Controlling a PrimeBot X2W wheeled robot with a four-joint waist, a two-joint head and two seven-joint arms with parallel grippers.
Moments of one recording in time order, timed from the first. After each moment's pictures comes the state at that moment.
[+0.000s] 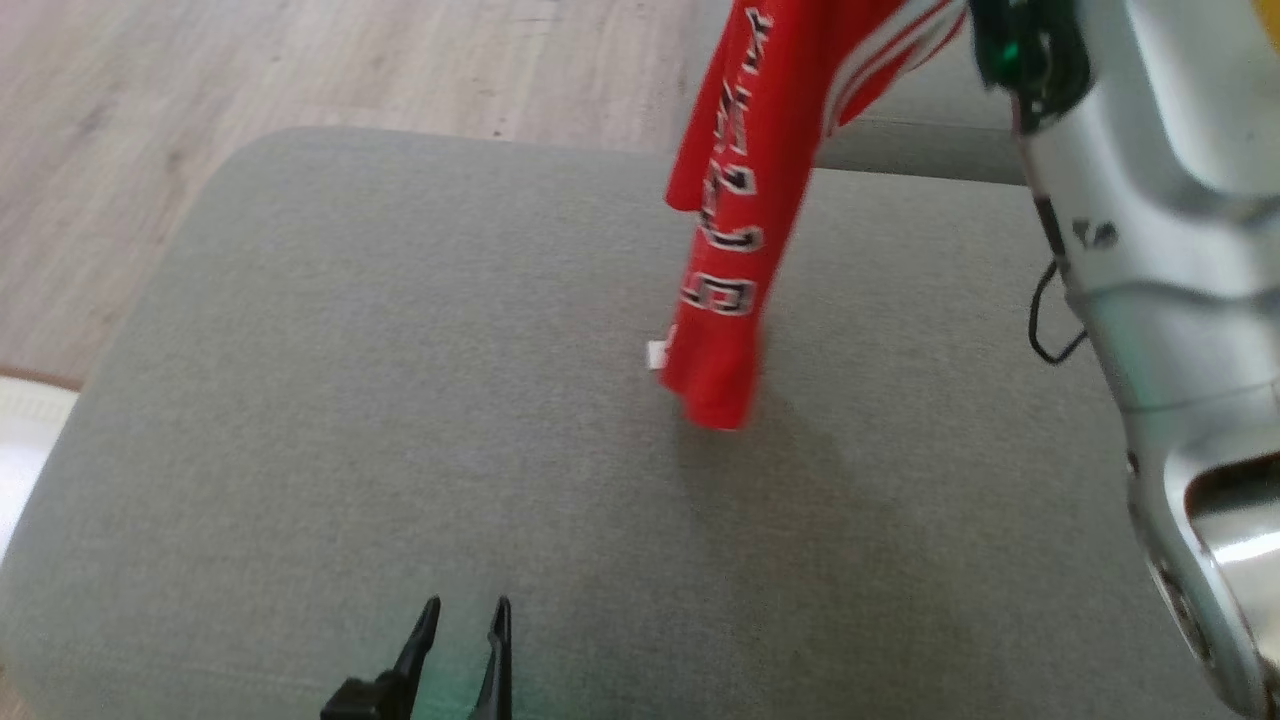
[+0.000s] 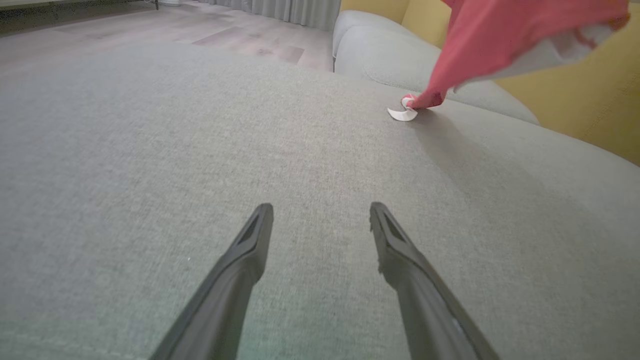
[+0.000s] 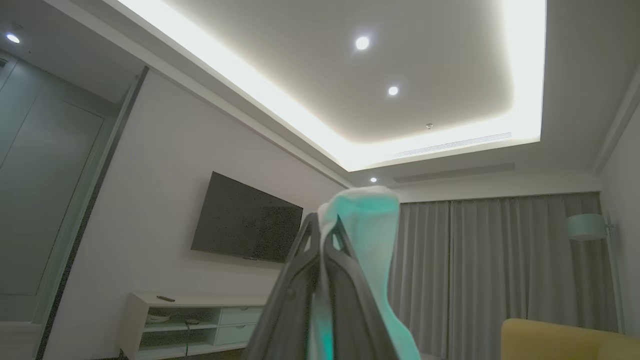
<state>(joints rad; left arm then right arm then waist) 0.06 0.05 -0.32 0.45 -0.31 -0.03 -0.26 -1.16 -0.09 0.40 0.56 0.40 0.12 -0.25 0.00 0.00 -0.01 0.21</state>
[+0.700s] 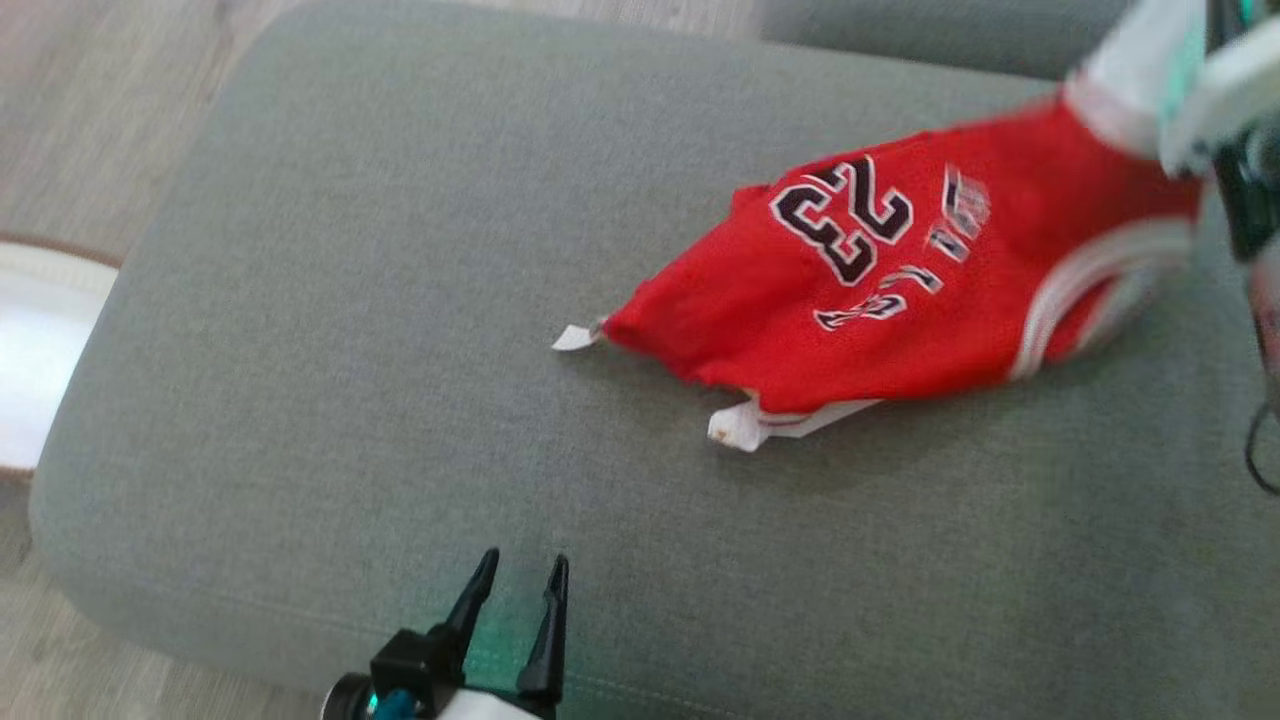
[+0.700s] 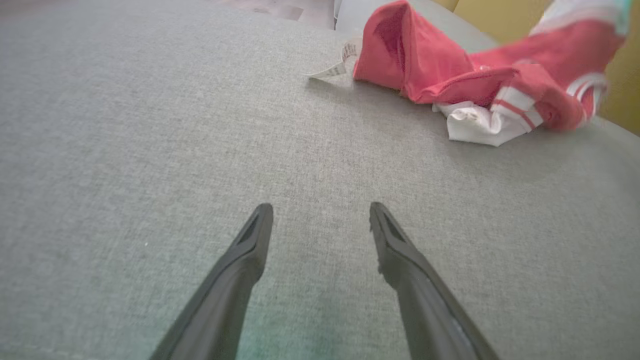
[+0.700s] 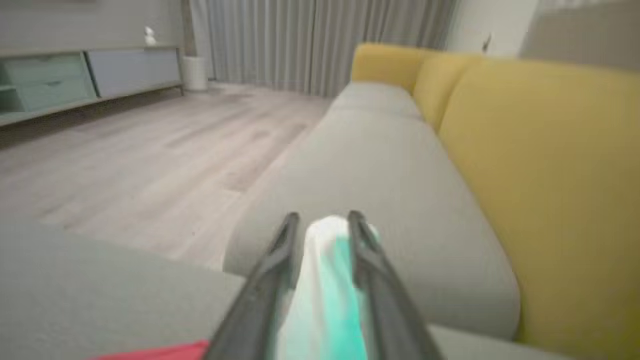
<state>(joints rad) -0.02 0.05 -0.45 0.44 -0.36 -0.02 -0.26 -1.12 -0.30 0.08 1.21 0.04 0.12 -0.18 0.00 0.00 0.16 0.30</state>
